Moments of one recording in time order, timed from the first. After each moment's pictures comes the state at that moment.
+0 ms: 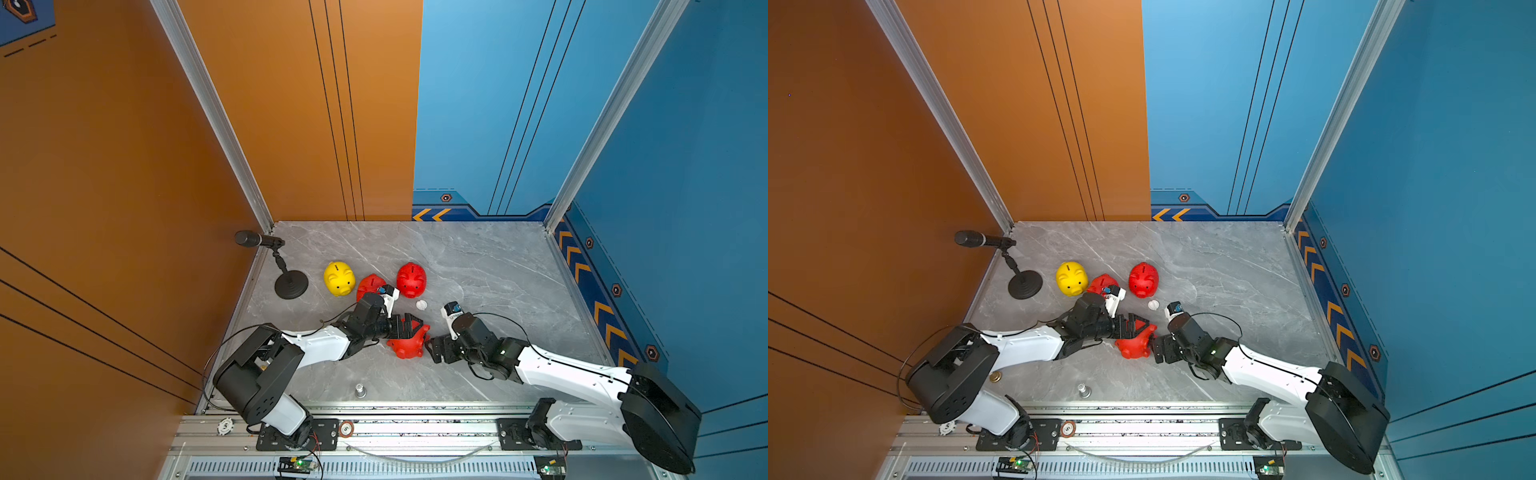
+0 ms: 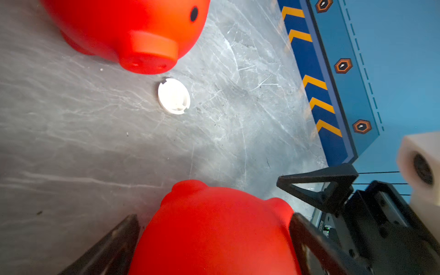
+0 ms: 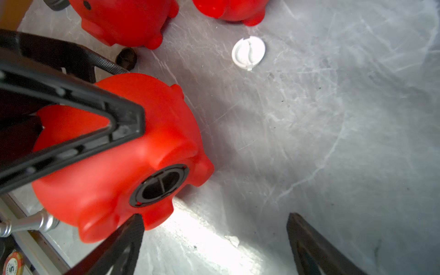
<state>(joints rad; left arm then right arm) -0.62 1.55 0.58 0.37 0.39 -0.68 0.81 1.19 0.52 -0.14 0.04 0.51</state>
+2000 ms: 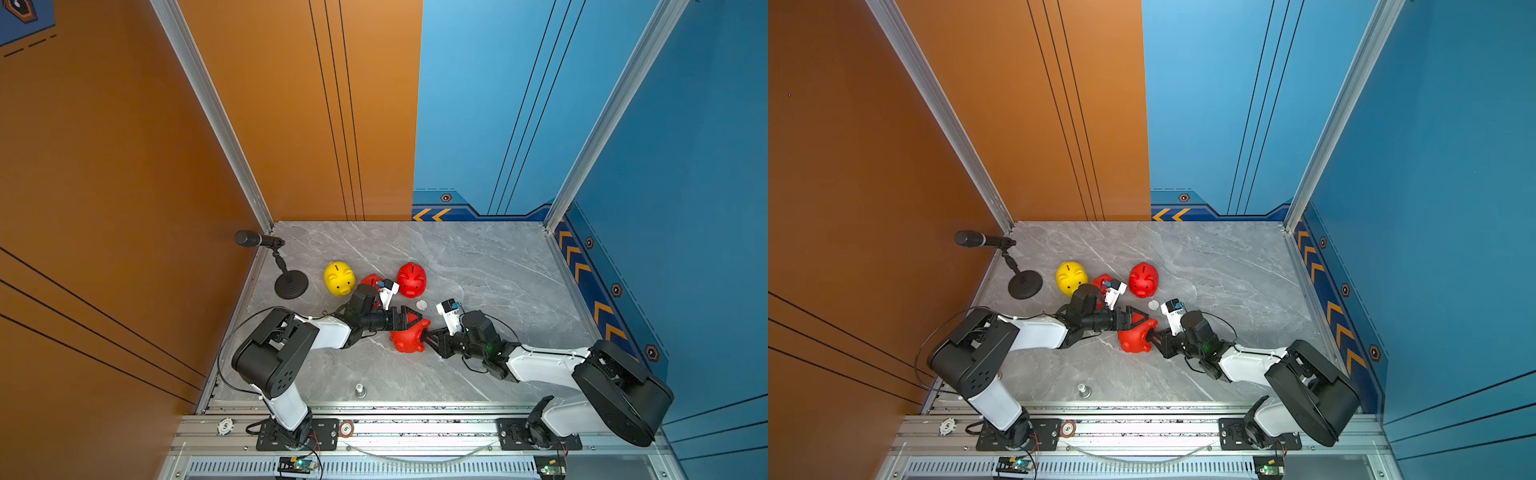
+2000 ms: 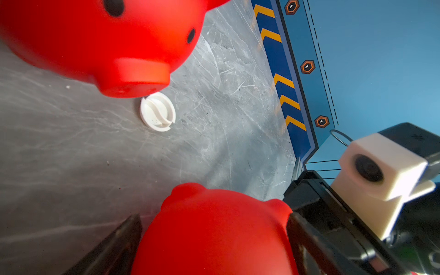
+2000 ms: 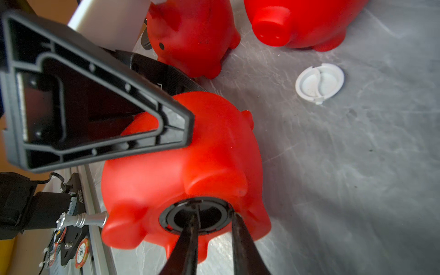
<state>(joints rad) -0.54 1.69 0.64 0.47 0.63 -0.68 0.72 1.40 0.38 0.46 -0.29 0.50</state>
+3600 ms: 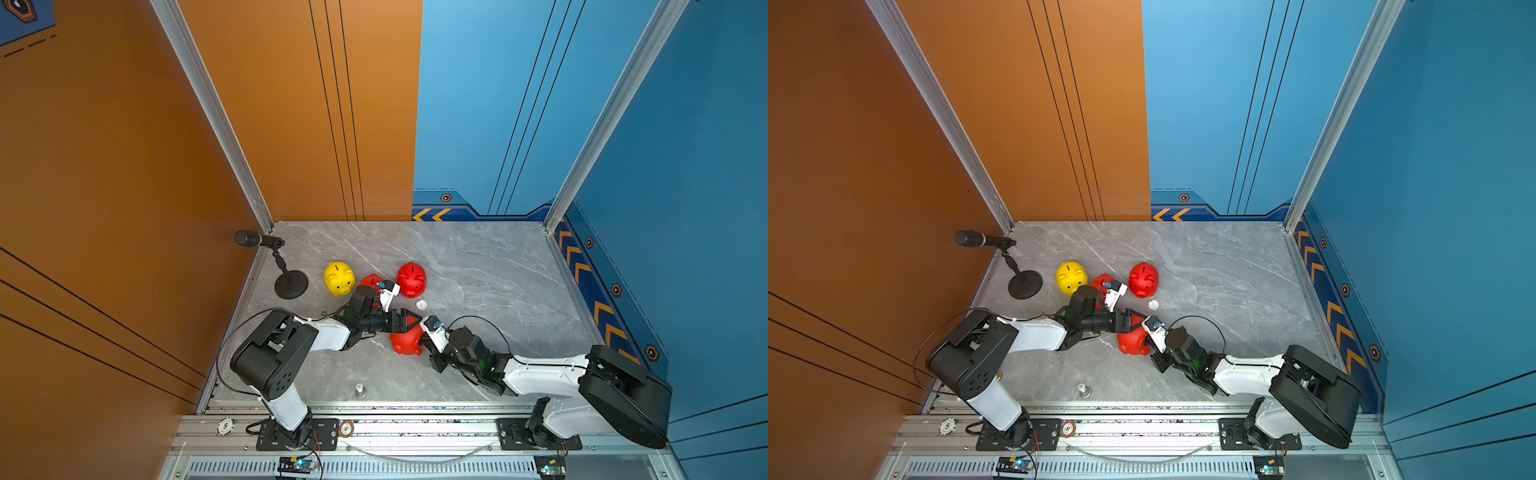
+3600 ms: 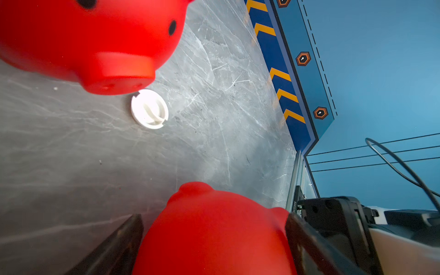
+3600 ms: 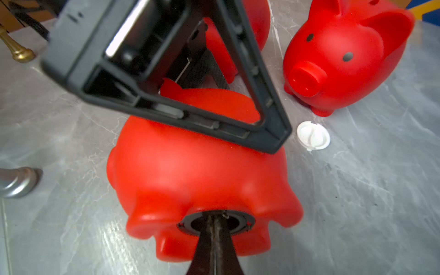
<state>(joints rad) -0.55 1.69 0.62 0.50 0.65 -0.64 0.96 1.37 0.36 0.49 0.10 0.05</state>
